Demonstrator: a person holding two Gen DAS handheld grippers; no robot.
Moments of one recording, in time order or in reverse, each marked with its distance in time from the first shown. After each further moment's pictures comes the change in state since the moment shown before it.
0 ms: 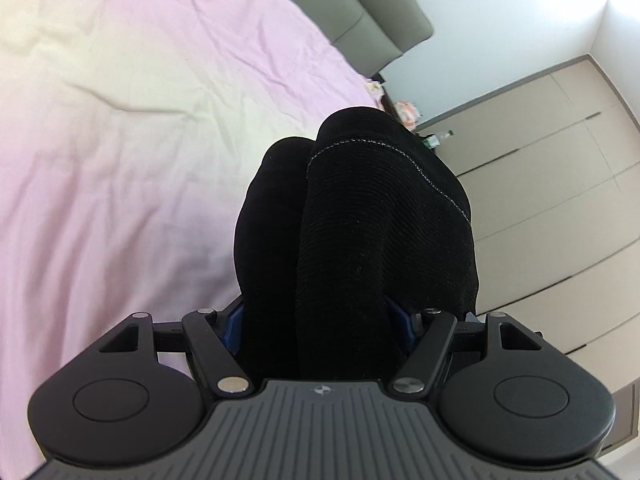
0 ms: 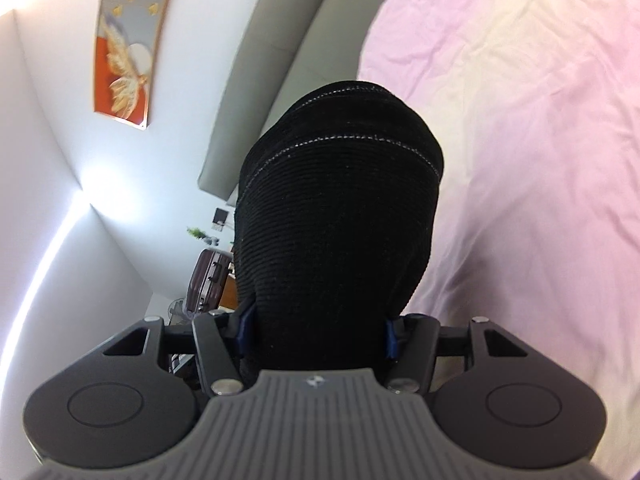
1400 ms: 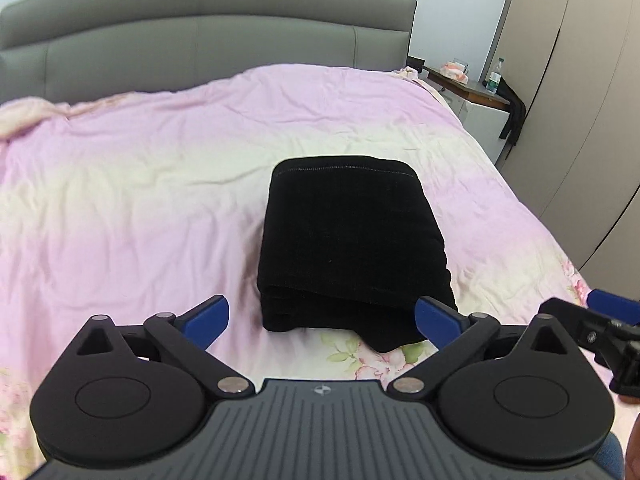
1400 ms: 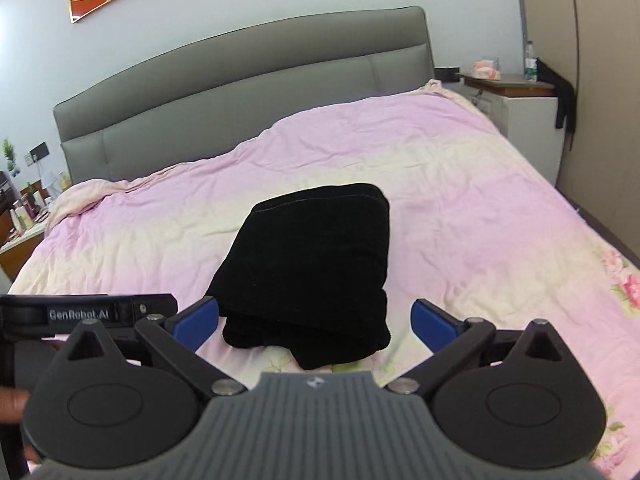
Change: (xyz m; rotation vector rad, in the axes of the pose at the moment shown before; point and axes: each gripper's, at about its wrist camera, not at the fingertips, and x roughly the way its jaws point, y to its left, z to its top) left arm -0.096 -0.154 -0.170 0.536 -0.152 0.599; right arm -0.058 0.225 -0.243 -0.571 -0.318 -0.839
